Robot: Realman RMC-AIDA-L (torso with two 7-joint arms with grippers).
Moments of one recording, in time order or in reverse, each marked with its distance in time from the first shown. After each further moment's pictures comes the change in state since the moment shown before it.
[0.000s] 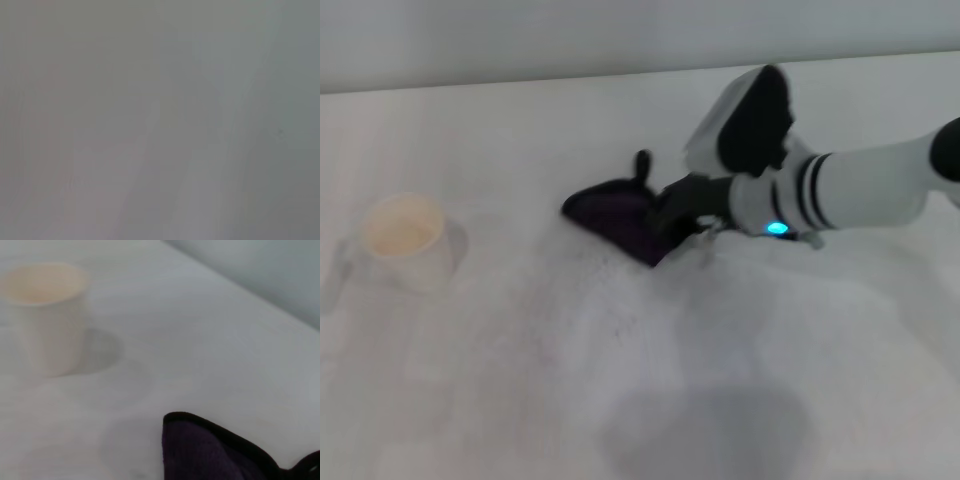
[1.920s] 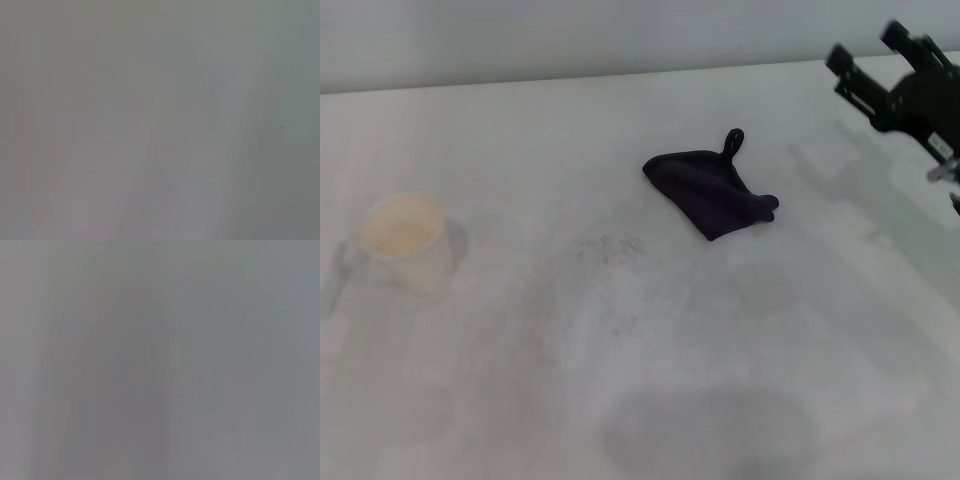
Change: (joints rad) left arm 0.003 -0.002 0.002 -0.009 0.000 0.000 0.000; right arm -0.229 0.009 0.908 0.510 0.811 0.838 -1.235
